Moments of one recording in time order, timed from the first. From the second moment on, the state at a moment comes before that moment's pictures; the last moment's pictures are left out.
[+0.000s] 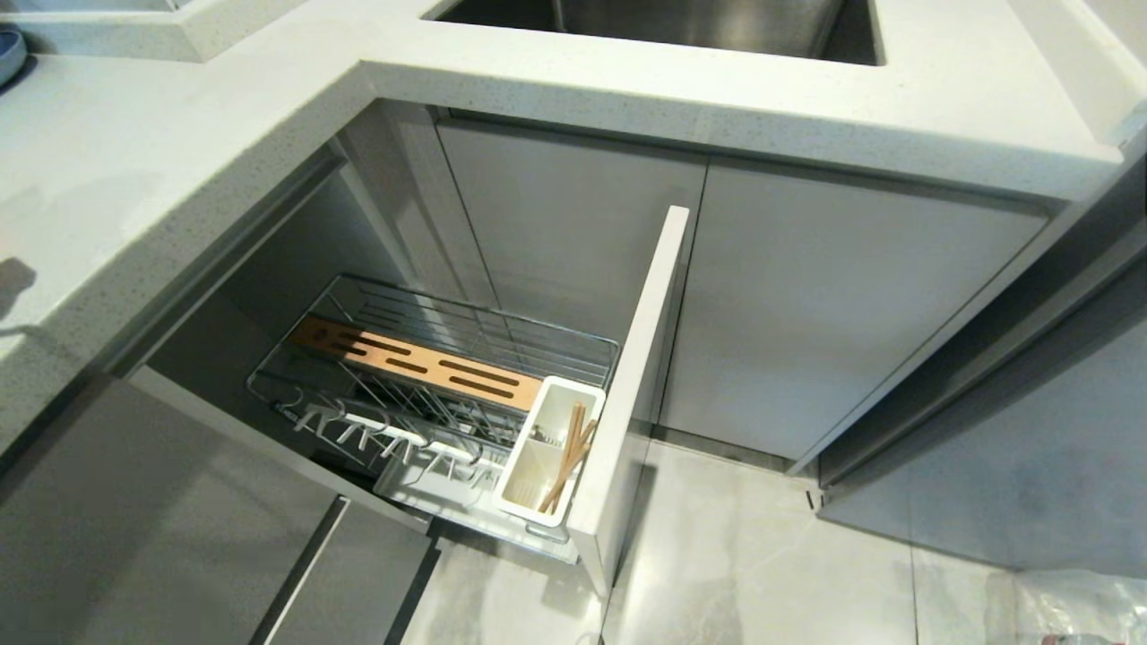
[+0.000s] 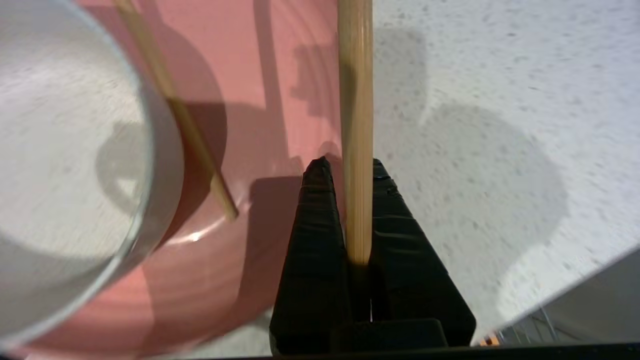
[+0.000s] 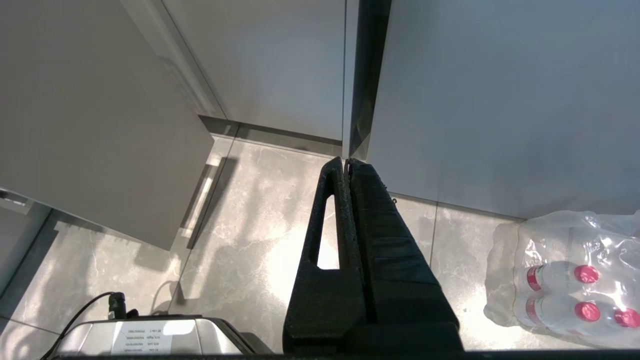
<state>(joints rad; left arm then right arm) 0.28 1.42 -1.86 0.86 0.25 -0.54 0.00 0.00 0.00 0.00 -0.02 0.05</state>
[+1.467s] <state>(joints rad) 0.41 1.50 -1.89 0.86 0.15 -0.53 0.00 0.00 0.00 0.00 -0.02 0.05</state>
